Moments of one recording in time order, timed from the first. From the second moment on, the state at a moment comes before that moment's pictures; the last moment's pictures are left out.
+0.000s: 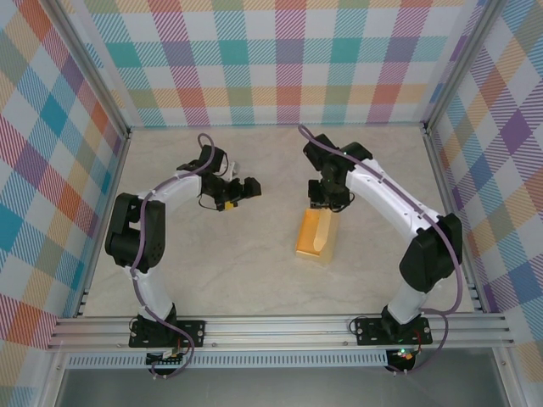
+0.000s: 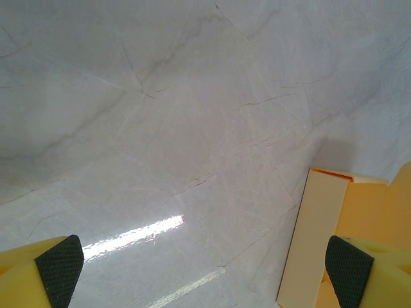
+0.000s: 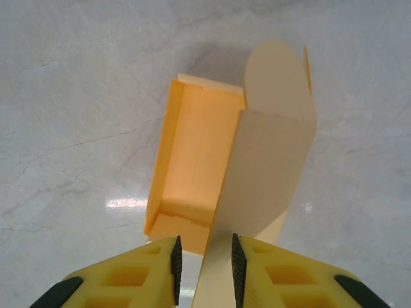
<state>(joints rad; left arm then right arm) -0.28 1.87 1.29 -0.53 0.53 -0.47 0.58 1.70 1.63 -1.28 0.05 0.55</state>
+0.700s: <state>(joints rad) -0.27 1.87 1.29 -0.52 0.52 -0.52 0.62 1.67 1.61 -1.38 0.21 0.71</state>
